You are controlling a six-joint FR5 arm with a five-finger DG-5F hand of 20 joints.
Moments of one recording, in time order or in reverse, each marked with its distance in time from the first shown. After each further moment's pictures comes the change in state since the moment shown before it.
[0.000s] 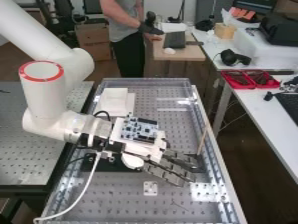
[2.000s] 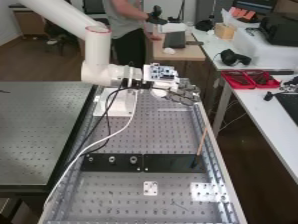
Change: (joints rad) arm 0.470 -0.047 0.067 0.005 0.268 0.353
